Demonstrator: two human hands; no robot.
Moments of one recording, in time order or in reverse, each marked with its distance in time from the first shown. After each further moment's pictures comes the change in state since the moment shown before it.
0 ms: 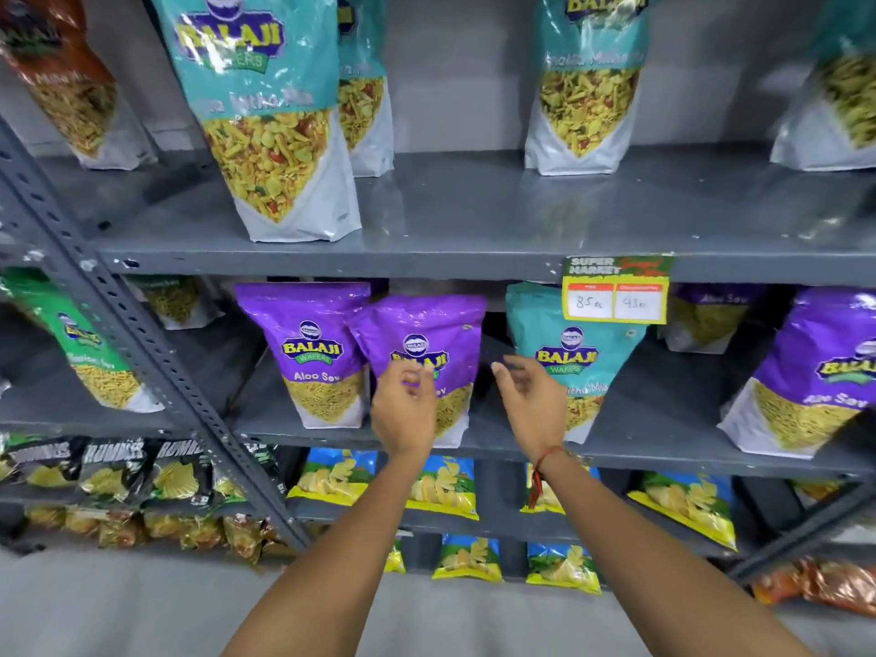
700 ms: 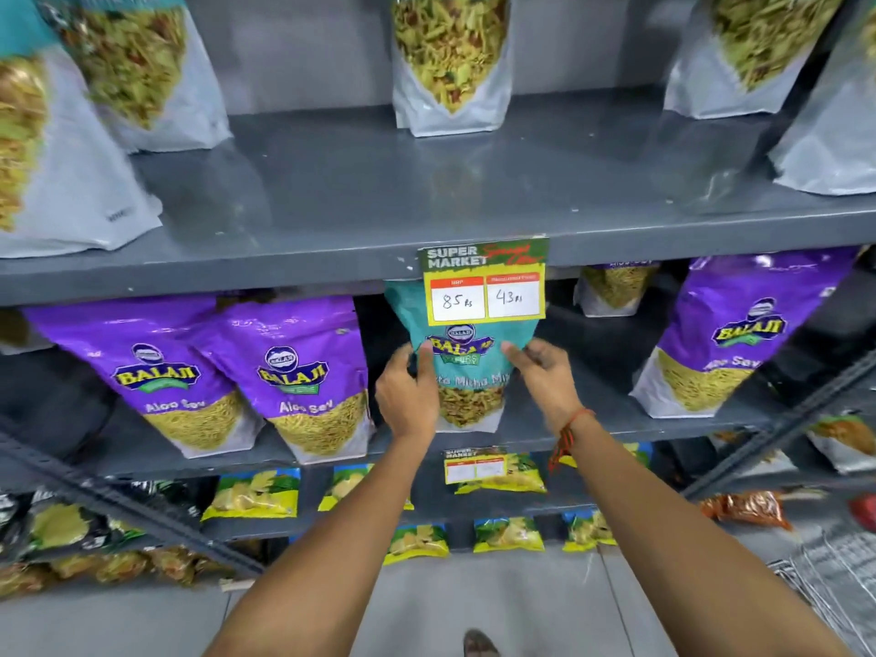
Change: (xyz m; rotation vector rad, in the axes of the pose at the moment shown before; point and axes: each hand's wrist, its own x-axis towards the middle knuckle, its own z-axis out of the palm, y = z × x) left_hand -0.030 0.028 0.144 0.026 -0.136 0.073; right_hand 0.089 0.084 -0.104 0.376 -0.136 0.242
